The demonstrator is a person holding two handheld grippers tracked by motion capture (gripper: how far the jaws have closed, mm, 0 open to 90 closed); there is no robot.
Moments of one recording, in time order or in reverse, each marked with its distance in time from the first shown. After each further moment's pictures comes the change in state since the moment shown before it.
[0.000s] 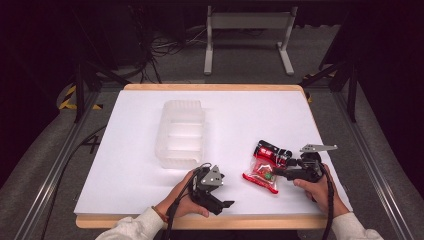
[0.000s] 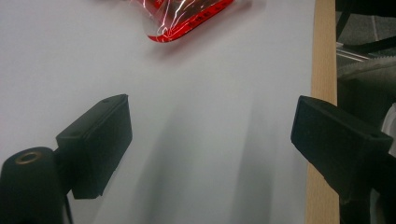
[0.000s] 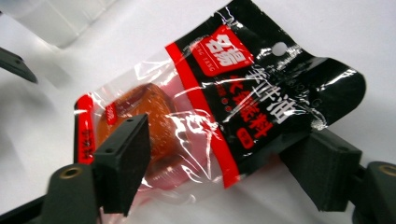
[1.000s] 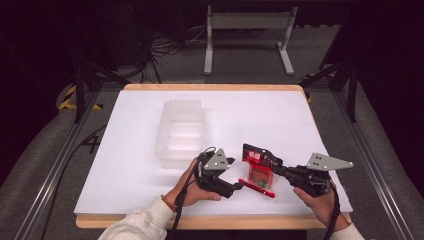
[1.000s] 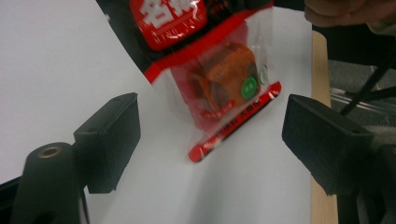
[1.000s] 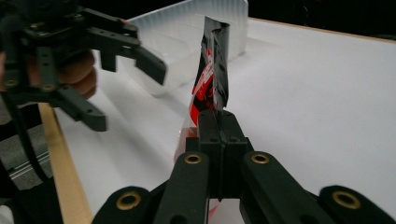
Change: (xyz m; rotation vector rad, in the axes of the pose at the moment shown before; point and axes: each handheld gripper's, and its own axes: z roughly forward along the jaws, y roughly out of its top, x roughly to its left) left arm 0.009 0.043 -0.015 -0.182 0.054 -0.020; right arm 0.079 0.005 -0.045 -0.265 0.078 -0.295
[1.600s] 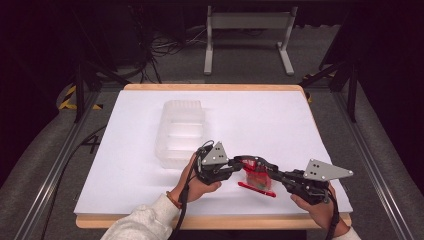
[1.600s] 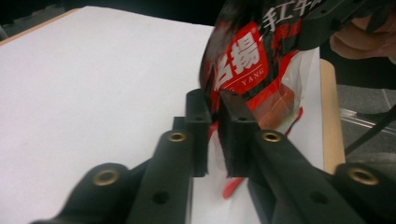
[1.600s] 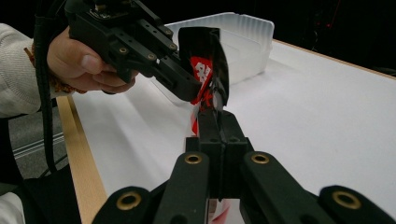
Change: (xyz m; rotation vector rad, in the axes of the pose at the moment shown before) left arm 0.006 0.009 -0.008 -0.072 0.038 0.026; right arm 0.027 0.009 -0.003 -0.027 0.024 -0.121
